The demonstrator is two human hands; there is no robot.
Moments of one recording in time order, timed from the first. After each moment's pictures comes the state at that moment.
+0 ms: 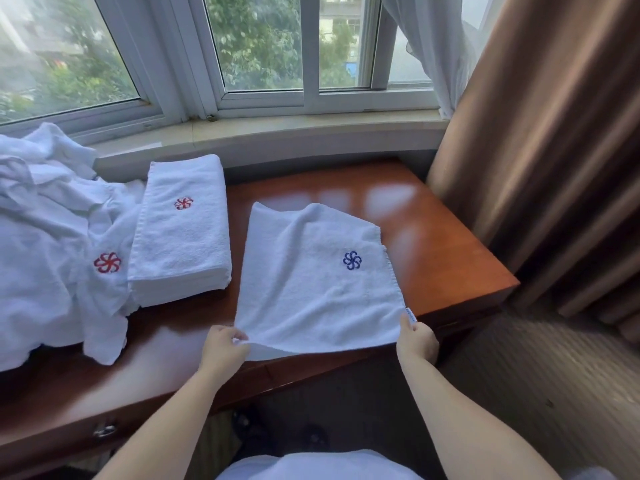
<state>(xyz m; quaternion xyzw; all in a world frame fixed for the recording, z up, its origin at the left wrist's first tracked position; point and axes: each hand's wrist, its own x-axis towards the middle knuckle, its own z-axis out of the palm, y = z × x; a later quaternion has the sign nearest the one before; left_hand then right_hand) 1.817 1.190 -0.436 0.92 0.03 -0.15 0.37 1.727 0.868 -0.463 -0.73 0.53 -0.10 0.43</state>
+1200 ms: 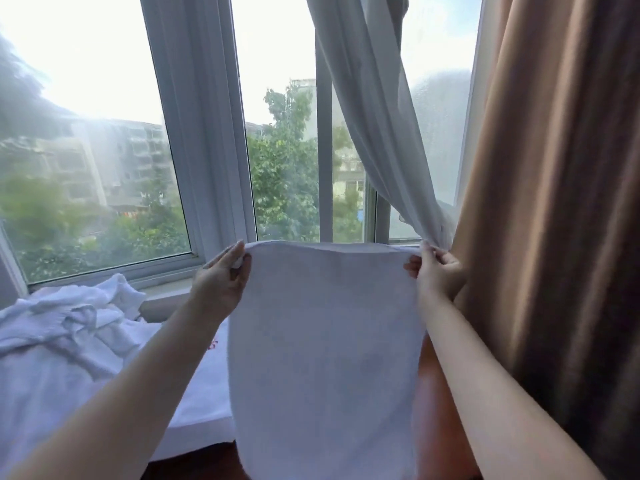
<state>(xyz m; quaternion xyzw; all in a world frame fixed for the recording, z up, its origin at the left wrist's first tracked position) 1.918 1.135 -0.091 0.37 0.01 -0.03 0.93 1.860 0.842 -0.116 -0.47 0.19 -0.48 0.72</state>
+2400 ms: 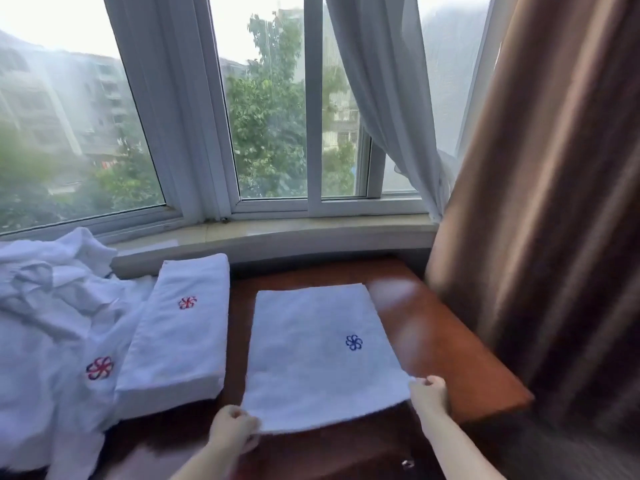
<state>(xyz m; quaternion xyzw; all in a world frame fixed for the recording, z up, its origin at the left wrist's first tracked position) 1.853 1.134 -0.390 0.73 0.21 -0.14 0.64 1.806 0.811 -0.406 -0.67 0.49 -0.15 0.53</state>
